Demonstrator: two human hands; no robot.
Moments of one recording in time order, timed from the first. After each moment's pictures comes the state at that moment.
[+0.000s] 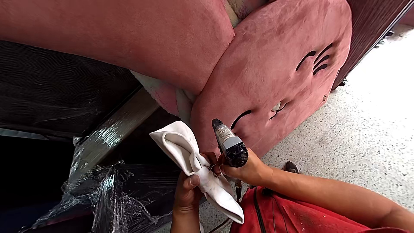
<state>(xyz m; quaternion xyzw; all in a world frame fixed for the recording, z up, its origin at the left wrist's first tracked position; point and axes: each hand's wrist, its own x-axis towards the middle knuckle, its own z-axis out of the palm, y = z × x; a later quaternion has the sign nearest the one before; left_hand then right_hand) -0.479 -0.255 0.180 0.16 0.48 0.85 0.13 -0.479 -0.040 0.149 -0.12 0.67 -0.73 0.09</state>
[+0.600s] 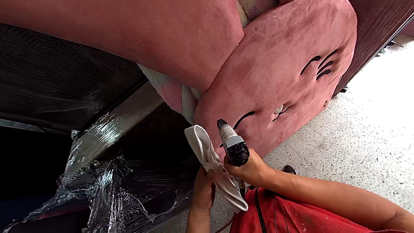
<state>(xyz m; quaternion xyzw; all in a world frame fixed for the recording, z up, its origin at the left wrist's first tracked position) -0.455 -0.251 0.136 -0.08 0.61 0.78 0.08 -0.478 -0.050 0.151 -0.08 0.72 -0.68 0.10</state>
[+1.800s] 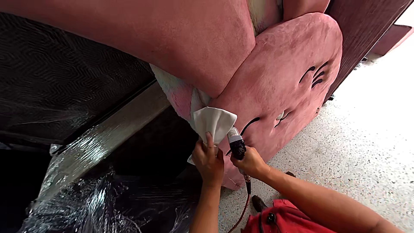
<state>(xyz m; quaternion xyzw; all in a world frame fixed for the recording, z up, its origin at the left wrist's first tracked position) -0.564 -0.278 0.097 0.11 0.93 0.14 -0.33 -0.527 -0.108 0.098 0.02 0.82 -0.57 0.07</state>
